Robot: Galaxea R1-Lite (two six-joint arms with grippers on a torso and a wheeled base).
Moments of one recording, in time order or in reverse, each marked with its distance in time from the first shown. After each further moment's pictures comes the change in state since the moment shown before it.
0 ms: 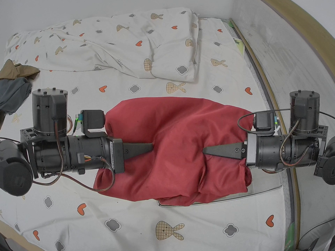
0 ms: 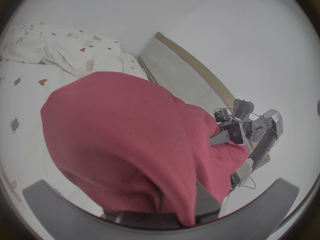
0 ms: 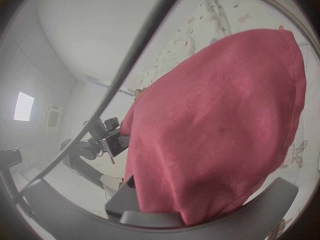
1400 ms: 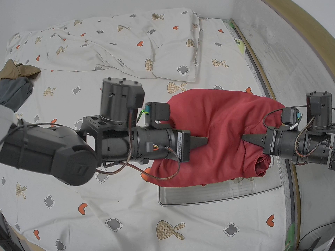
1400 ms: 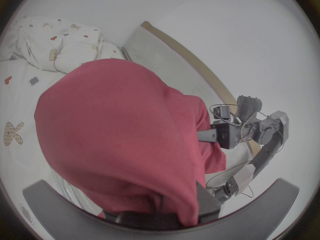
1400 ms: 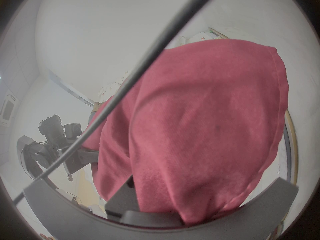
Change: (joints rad) left arm -0.176 0.307 -0.324 0.000 0.025 -0.049; right arm -0.142 -0.100 0.029 0.156 -0.377 -0.193
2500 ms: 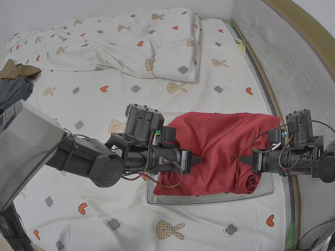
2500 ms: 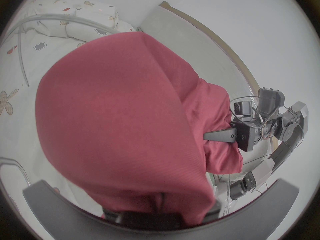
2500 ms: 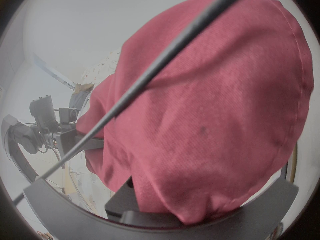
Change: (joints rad) left arm 0.030 0.198 -0.046 0.022 0.029 -0.004; right arm -0.026 0.142 0.062 -0.001 -0.046 -0.086
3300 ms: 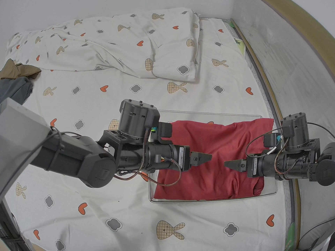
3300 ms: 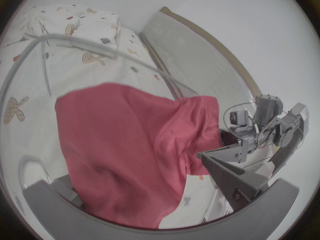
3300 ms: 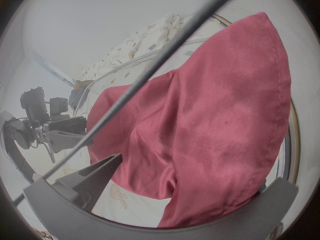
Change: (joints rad) left arm 0.007 -0.064 0.030 0.004 0.075 0.001; right arm 0.024 0.013 0.006 0.003 -0.053 0.003
